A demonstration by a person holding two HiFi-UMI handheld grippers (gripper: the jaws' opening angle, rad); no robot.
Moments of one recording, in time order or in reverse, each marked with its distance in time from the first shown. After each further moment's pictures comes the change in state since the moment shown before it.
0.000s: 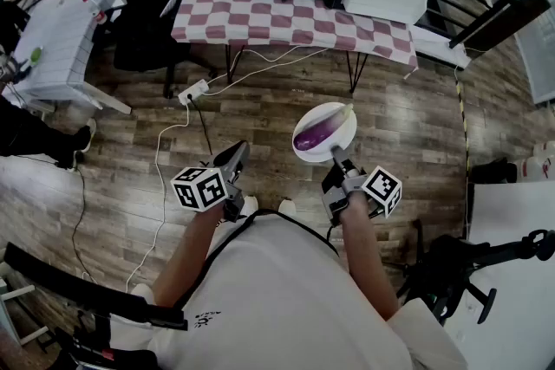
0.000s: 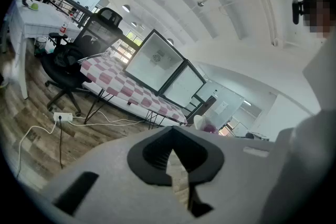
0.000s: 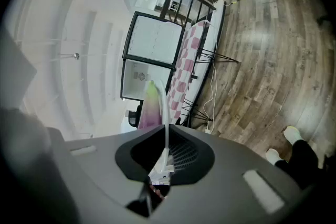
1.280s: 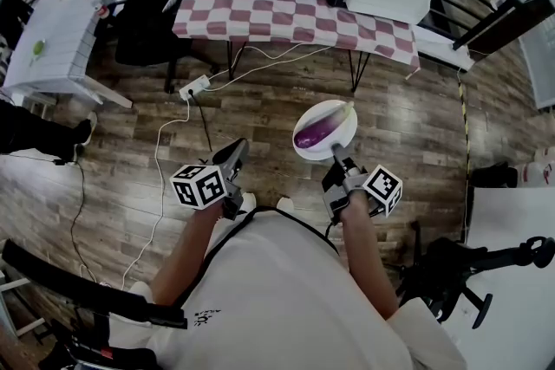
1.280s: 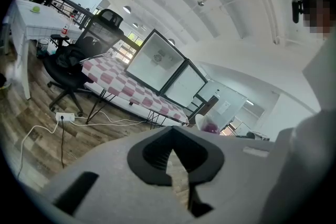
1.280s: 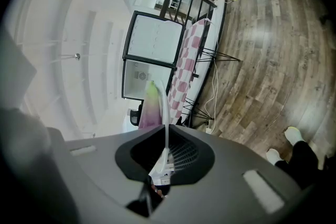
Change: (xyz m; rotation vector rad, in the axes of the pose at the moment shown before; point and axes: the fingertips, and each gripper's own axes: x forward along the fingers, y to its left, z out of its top) left arm 0.006 -0.004 -0.006 0.001 -0.007 0.027; right arm -0.001 -0.004 0.012 0.003 0.023 0.019
